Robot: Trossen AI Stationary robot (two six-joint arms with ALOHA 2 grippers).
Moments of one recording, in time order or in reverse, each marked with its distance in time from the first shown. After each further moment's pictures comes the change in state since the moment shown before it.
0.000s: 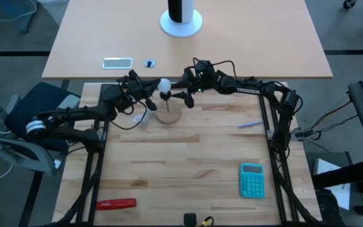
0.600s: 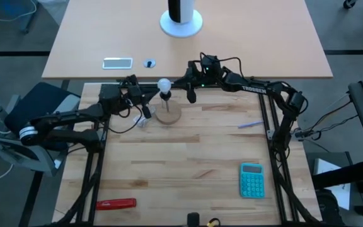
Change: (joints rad) left arm -0.011 -0.128 0.000 -0.322 0.091 0.025; right arm -0.012 -0.069 -0.002 0.033 0.026 -0.025
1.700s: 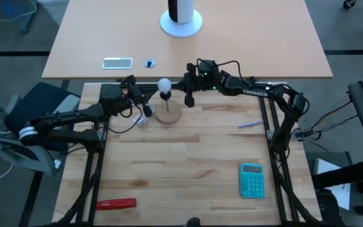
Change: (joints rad) left arm 0.000 -0.007 -0.005 -0.072 -0.107 0.027; right arm 0.071 -0.026 0.000 -0.044 0.165 -0.085
